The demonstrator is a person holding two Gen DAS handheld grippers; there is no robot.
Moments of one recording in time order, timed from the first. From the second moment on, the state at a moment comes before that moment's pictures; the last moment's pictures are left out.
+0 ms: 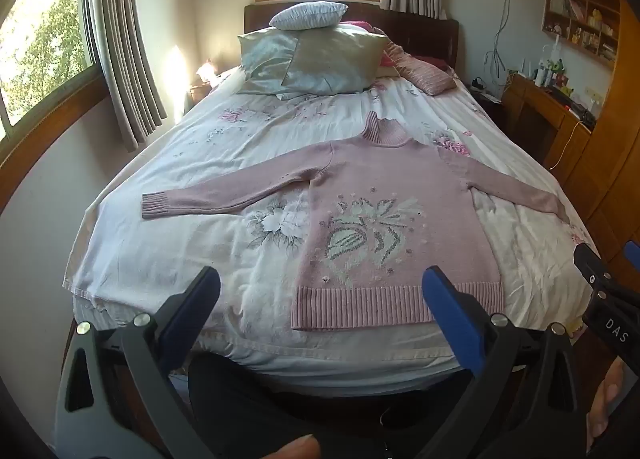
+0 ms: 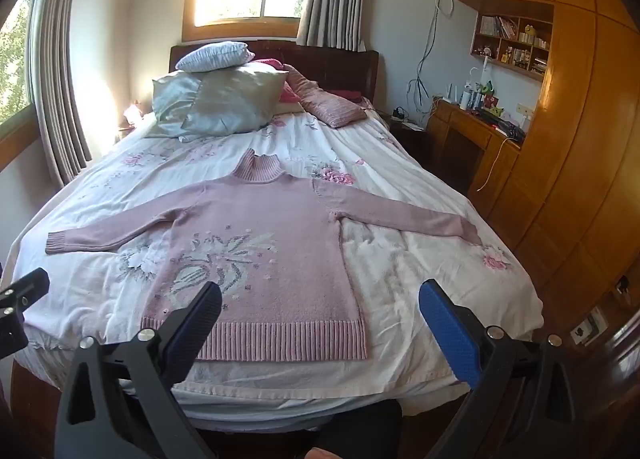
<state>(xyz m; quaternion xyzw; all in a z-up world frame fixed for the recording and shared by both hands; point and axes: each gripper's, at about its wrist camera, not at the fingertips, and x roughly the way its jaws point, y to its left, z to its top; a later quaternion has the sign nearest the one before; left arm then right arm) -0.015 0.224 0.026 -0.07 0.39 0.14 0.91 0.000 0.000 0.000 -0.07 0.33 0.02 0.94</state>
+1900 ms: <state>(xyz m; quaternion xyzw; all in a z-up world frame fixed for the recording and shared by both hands) -0.015 0.229 0.025 -0.07 0.39 0.14 0.91 0.001 -0.008 0.002 -0.07 0.33 0.02 0.94</state>
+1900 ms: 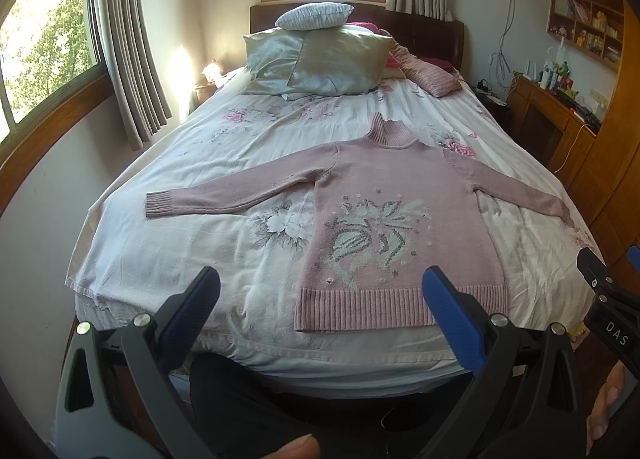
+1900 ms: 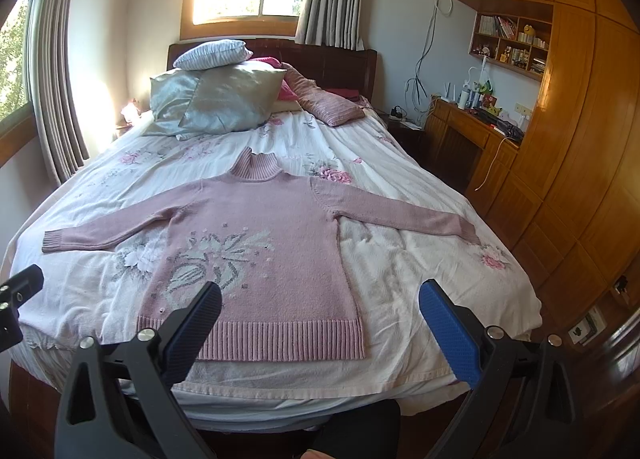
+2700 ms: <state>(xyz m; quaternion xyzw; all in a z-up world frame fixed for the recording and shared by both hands) -0.014 0.231 0.024 -0.07 0.39 0.14 0.91 0.004 -0.006 -0.004 -0.07 0.33 0.02 0.94</state>
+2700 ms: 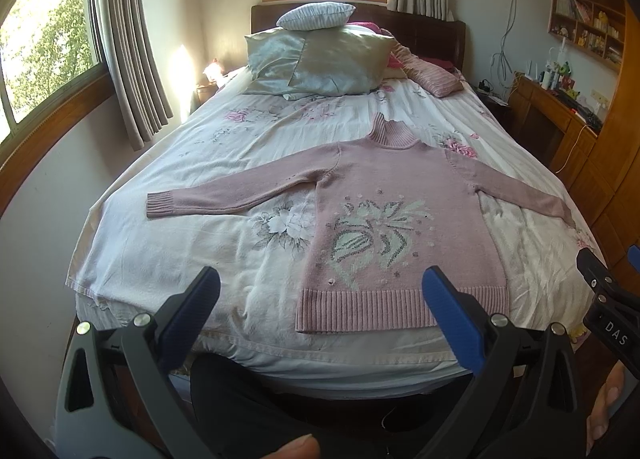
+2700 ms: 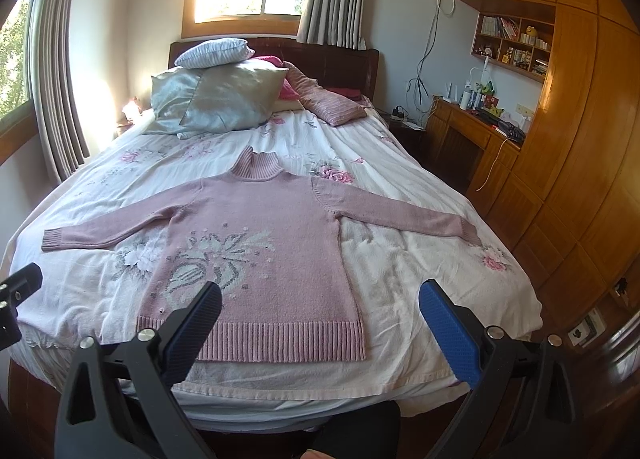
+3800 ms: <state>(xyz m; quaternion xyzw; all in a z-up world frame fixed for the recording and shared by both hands) 0.125 0.246 -0.115 -0.21 0.44 -0.07 0.87 0.240 -0.243 -0.165 0.22 0.43 0.01 0.88</state>
